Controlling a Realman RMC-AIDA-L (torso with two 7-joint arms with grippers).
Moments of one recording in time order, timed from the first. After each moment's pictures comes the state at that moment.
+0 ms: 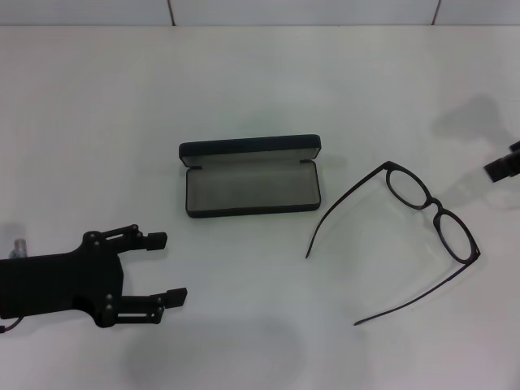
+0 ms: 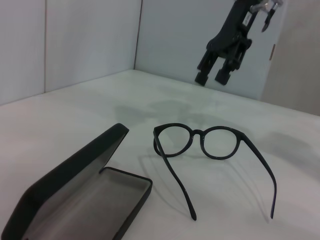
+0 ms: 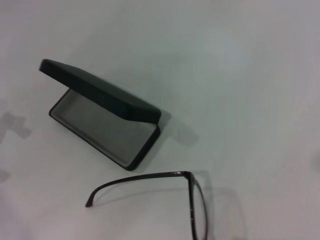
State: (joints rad) left arm -0.16 -2.09 0.83 0.91 1.94 1.71 -1.23; right arm 0.82 1.87 -0.93 -1.00 -2.43 -1.76 2.31
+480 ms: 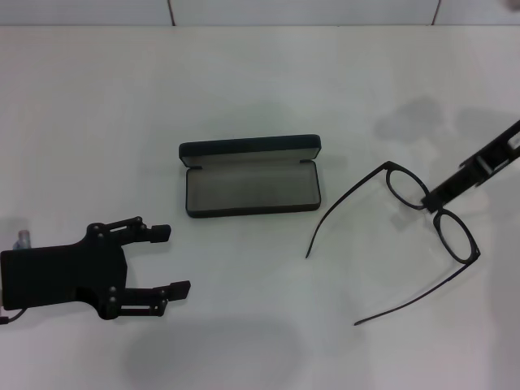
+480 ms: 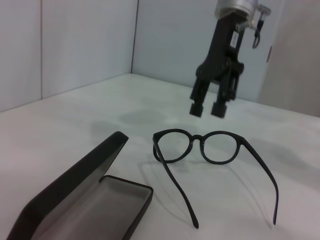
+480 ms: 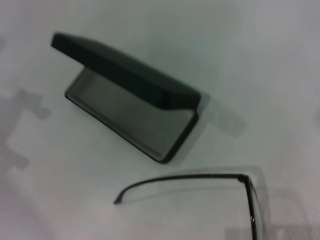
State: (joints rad) left arm -0.18 -2.09 0.82 0.91 1.94 1.71 -1.23; right arm 0.97 1.98 -0.97 -0.85 -2.59 -1.71 2.41
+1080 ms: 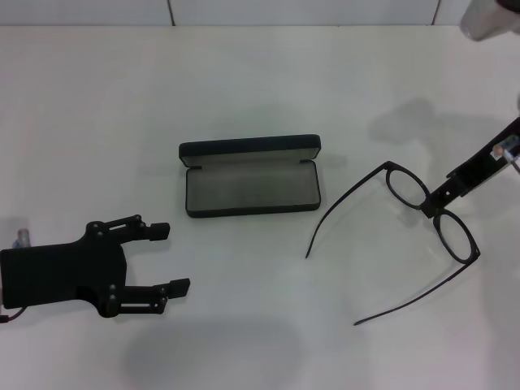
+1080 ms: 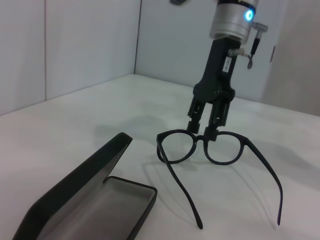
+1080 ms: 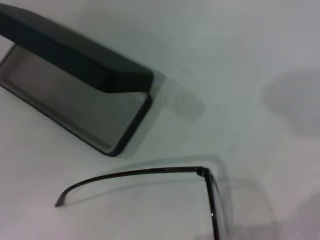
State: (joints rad) left arm -0.18 -2.09 0.82 0.91 1.94 1.70 -1.23; right arm 0.97 2.01 -1.10 -0.80 -2.65 -1.56 2.52
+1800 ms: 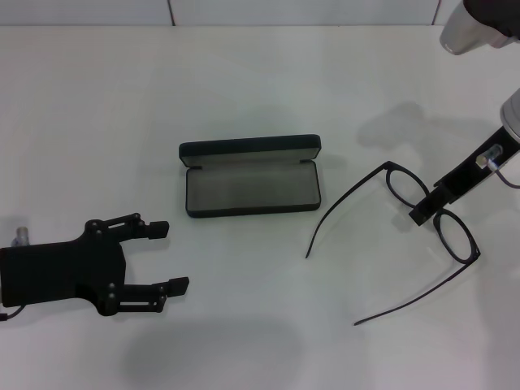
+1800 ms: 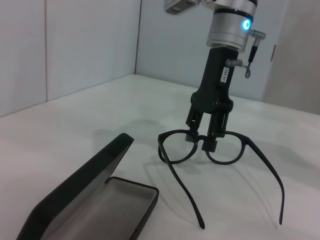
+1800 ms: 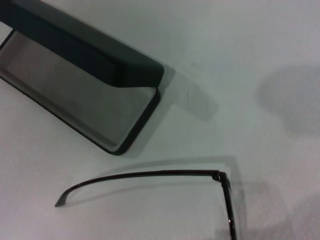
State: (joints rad) left arm -0.18 -2.09 0.82 0.91 1.94 1.70 -1.23; right arm 0.98 2.02 -1.16 -0.78 -2.63 -1.51 2.53
